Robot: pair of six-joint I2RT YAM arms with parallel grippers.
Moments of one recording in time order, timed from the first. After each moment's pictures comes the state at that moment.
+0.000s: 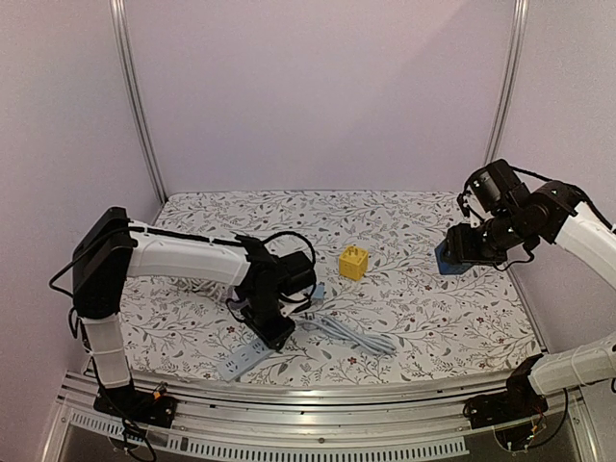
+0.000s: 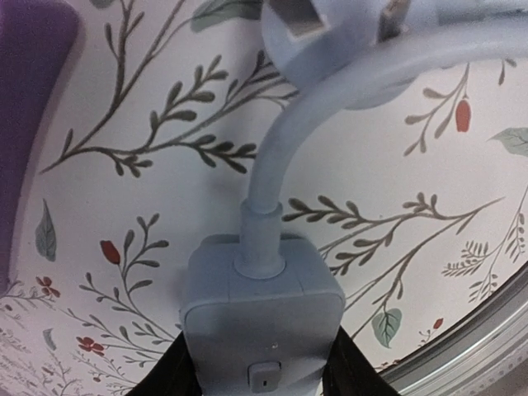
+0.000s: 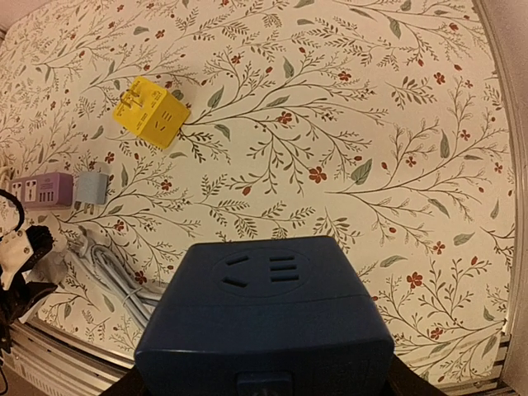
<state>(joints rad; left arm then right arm) -1.01 1.91 1.28 -0.92 0.00 -0.21 0.58 1.18 1.23 -1.07 0.12 0.52</state>
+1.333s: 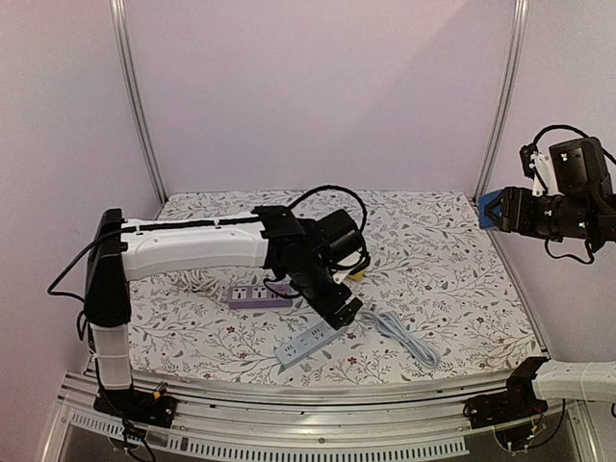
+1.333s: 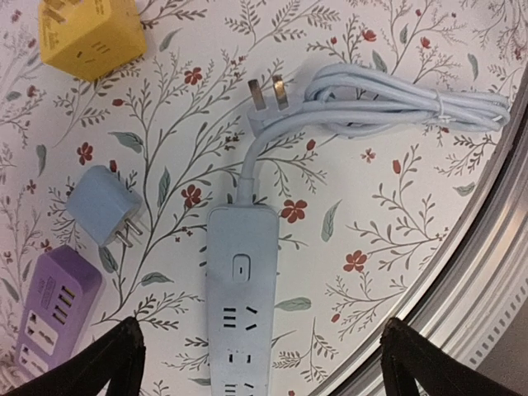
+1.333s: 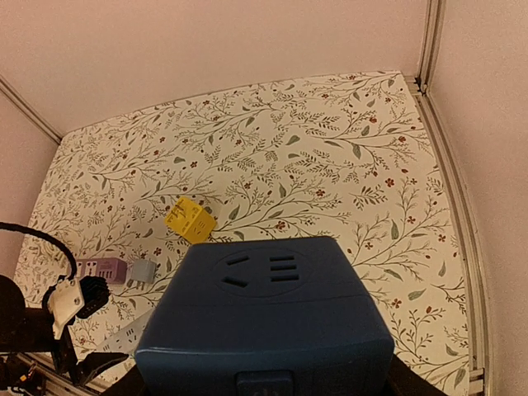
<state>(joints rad) -1.14 2.02 1.75 -0.92 -0.06 -0.24 0.58 0.93 1.40 -1.12 0.28 0.51</state>
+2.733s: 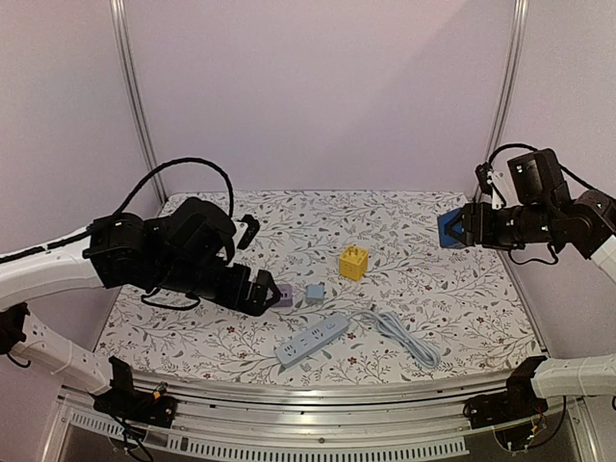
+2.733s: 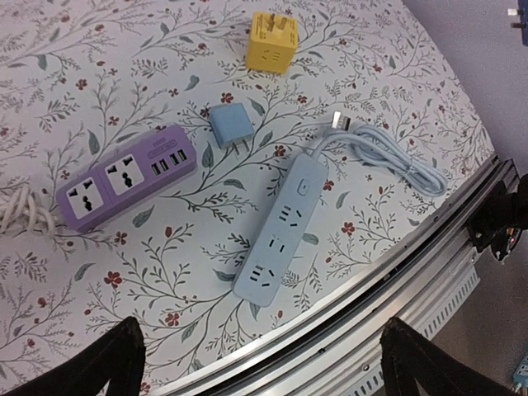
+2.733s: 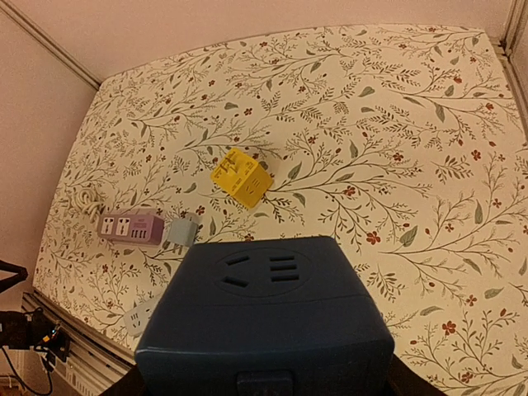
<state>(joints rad) -1.14 1.24 1.17 -0.81 -0.21 -0.66 0.58 1.00 1.23 -0.93 0.05 0.52</state>
